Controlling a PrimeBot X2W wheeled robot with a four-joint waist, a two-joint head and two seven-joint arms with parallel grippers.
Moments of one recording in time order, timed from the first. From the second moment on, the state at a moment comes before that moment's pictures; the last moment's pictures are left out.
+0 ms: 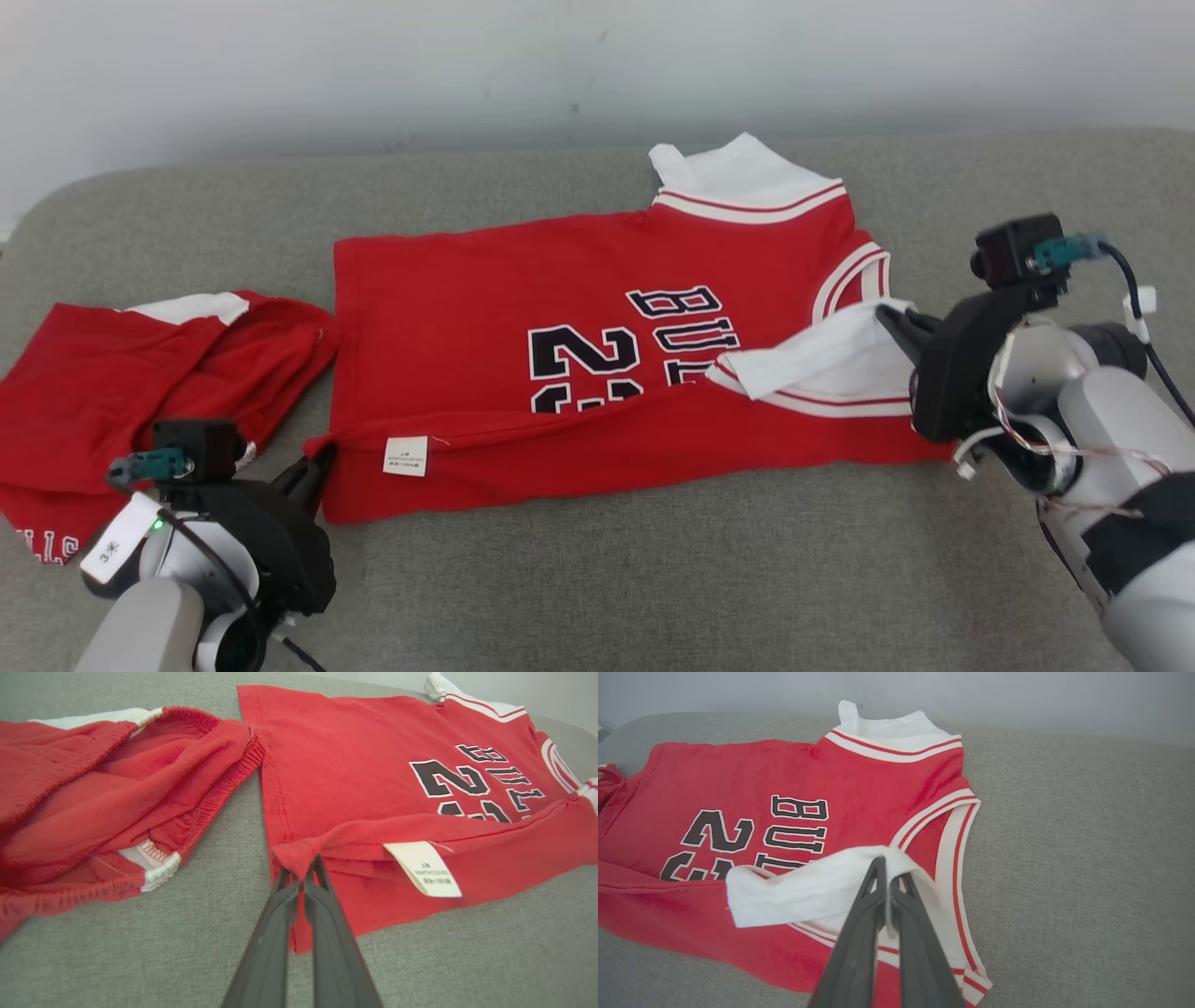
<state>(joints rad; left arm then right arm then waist) -0.37 0.27 -0.31 0.42 -0.47 -0.11 0.25 -0.61 -0.34 0.37 0.47 0.66 0.06 0.44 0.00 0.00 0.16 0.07</state>
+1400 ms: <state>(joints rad) -0.39 0.21 -0.37 0.65 -0.46 -0.12 0.00 -0.62 -0.29 0.42 0.82 0.59 0.12 0.02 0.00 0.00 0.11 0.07</state>
